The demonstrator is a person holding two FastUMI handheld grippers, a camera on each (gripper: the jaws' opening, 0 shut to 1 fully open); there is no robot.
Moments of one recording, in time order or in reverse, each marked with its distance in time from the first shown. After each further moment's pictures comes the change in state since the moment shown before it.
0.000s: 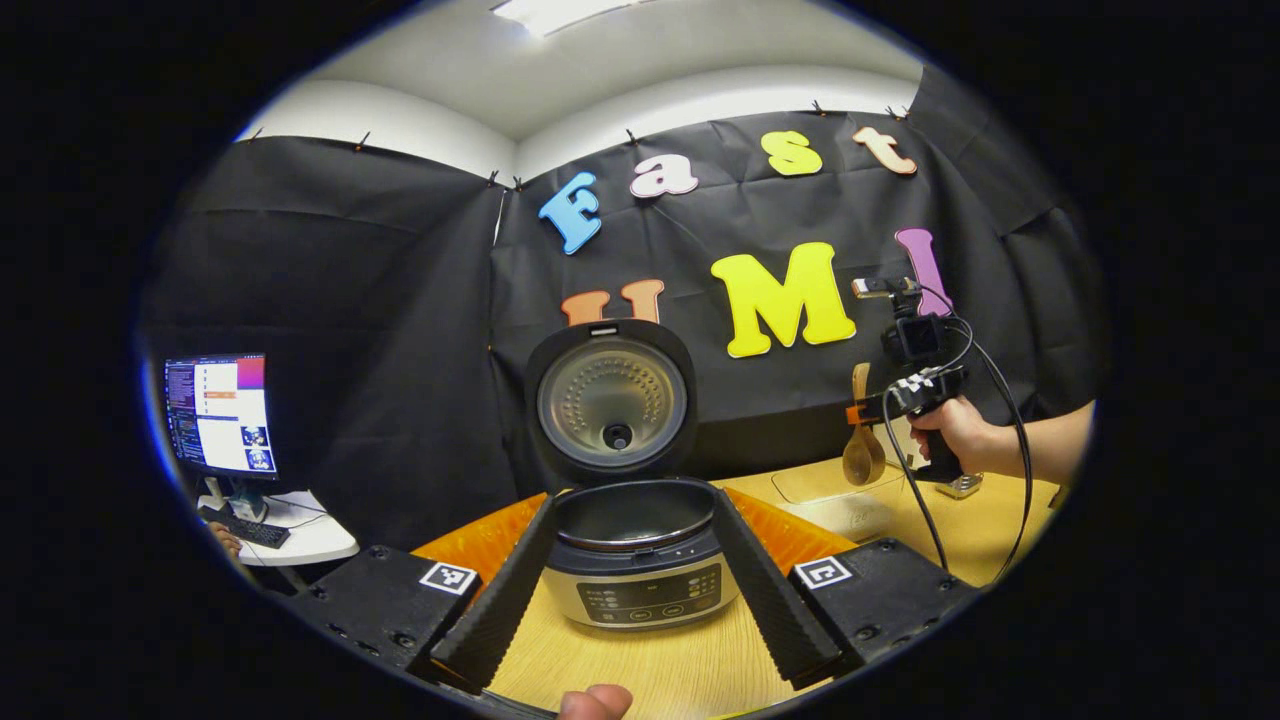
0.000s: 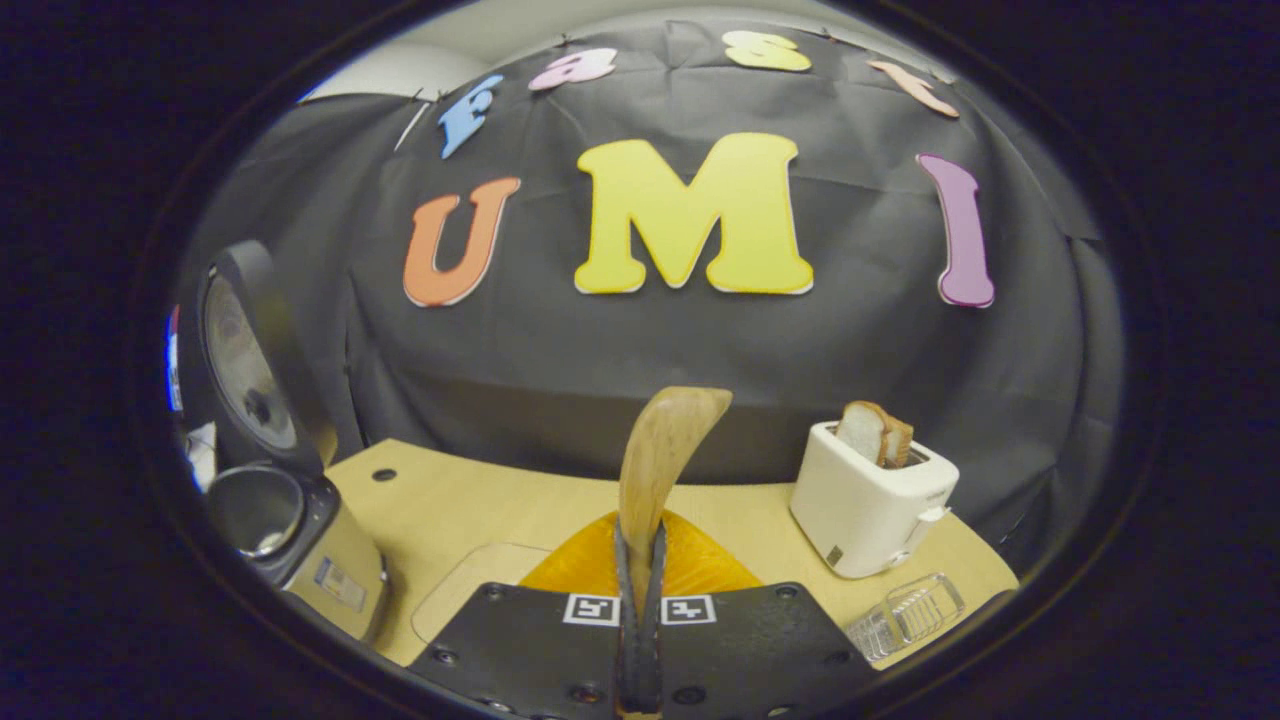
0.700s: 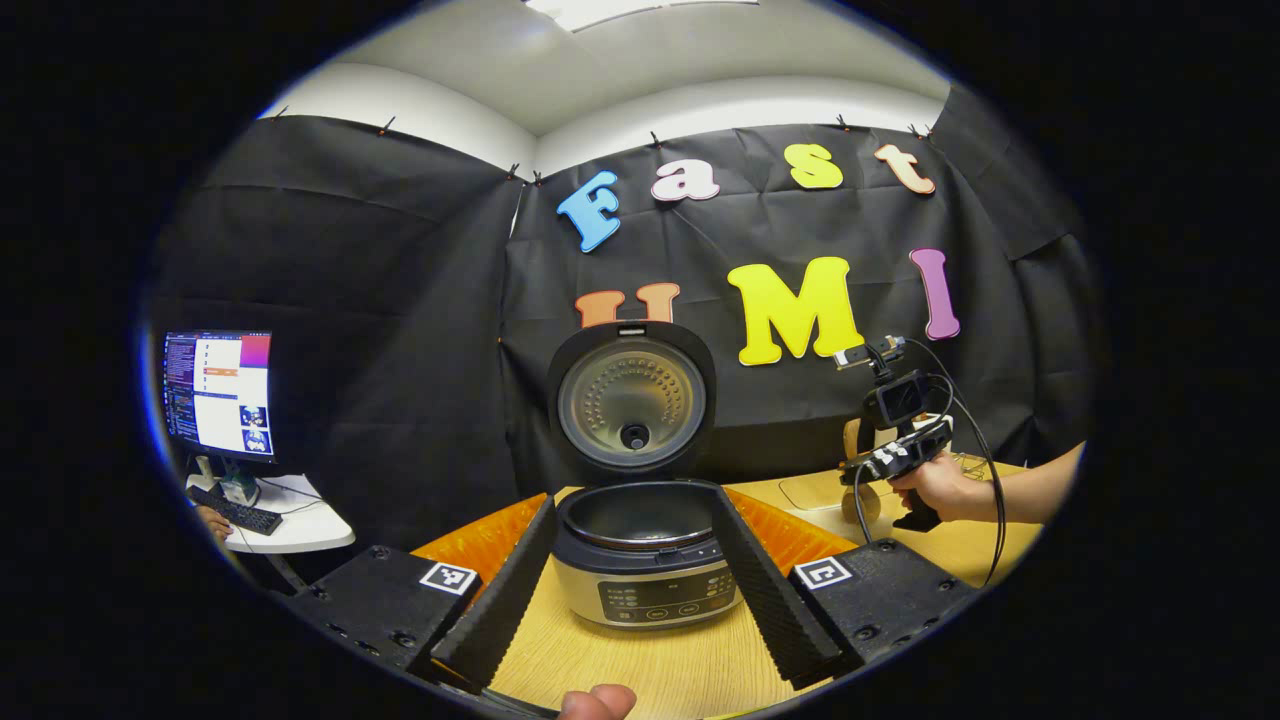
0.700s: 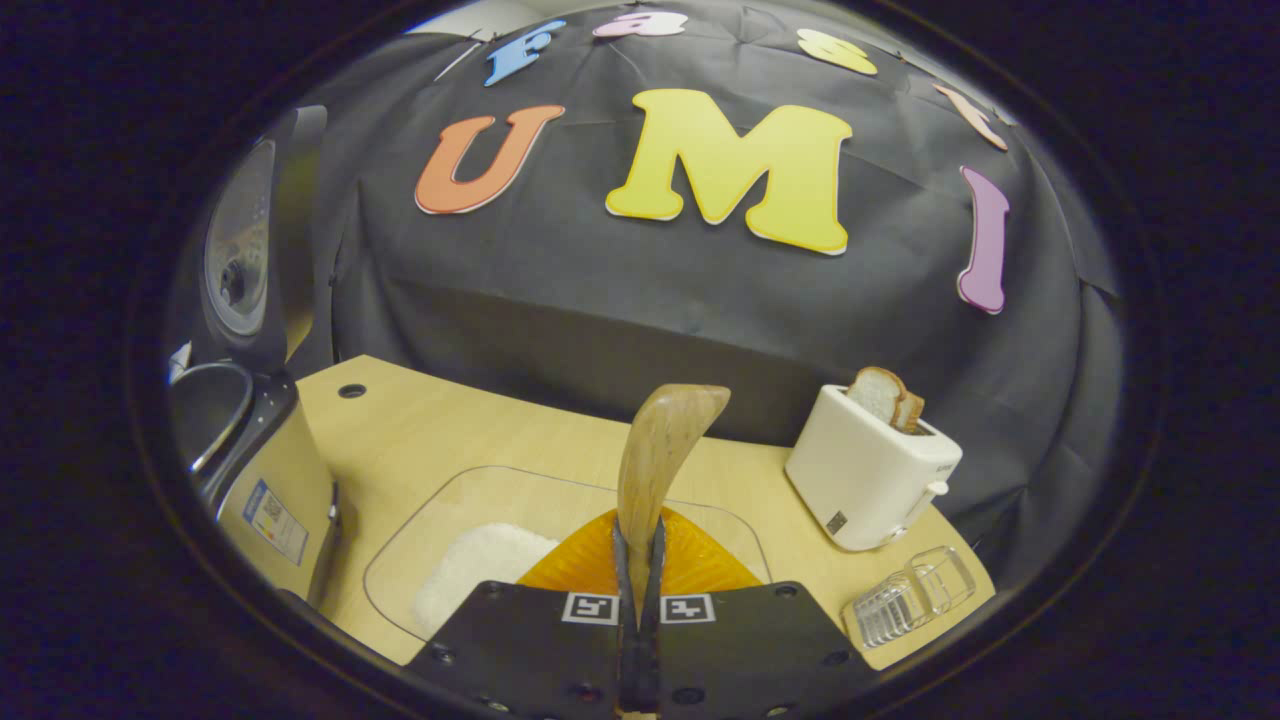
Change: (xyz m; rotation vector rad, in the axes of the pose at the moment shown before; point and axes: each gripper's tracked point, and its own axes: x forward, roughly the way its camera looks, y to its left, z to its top) left arm -0.005 0.020 0.003 -0.055 -0.013 -0.012; right arm 0.012 0.040 -0.055 -0.073 0.109 -0.042
